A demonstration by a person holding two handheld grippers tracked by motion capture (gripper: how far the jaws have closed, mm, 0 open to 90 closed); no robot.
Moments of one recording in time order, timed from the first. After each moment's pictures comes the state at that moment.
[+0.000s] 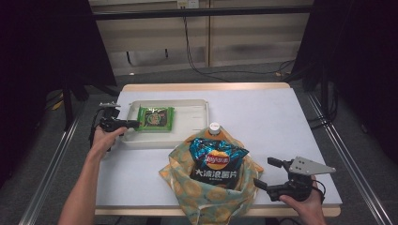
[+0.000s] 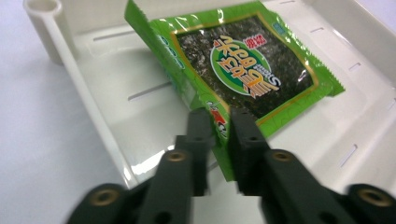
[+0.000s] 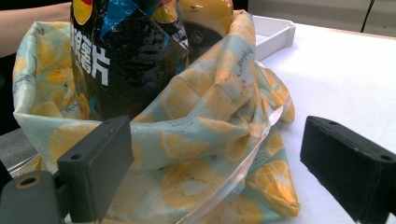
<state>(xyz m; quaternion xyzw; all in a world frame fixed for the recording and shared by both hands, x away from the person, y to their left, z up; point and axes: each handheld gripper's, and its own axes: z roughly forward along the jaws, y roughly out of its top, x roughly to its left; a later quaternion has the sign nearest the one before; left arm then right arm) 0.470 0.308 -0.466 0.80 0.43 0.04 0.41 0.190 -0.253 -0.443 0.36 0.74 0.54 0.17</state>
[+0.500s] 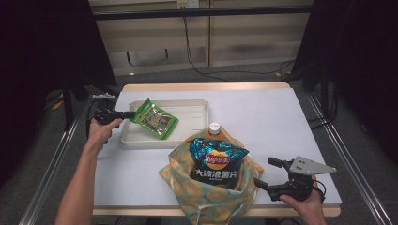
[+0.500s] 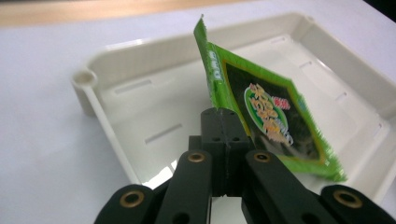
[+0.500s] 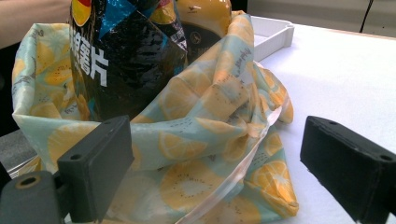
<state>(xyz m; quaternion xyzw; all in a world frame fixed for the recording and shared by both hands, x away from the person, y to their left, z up) 0.480 0.316 -0.431 0.79 0.42 0.07 0.45 0.190 -0.254 -0.443 0.36 0.74 0.54 0.17</state>
